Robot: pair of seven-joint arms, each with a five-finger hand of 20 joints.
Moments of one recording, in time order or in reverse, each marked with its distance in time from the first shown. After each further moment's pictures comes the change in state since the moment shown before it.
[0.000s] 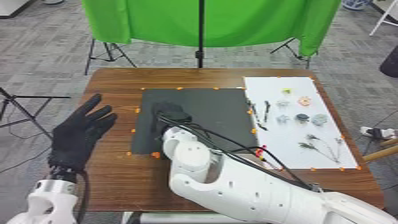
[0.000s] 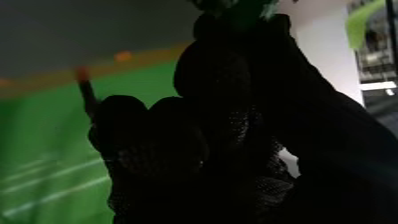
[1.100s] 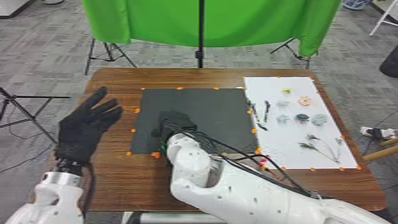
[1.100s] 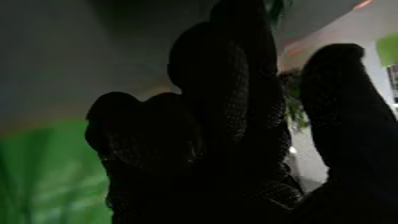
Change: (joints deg) left arm -1.5 2.3 2.6 -0.3 -2.5 1.7 3.3; right arm -2.4 0.4 -0.4 1.1 -3.0 0.7 2.3
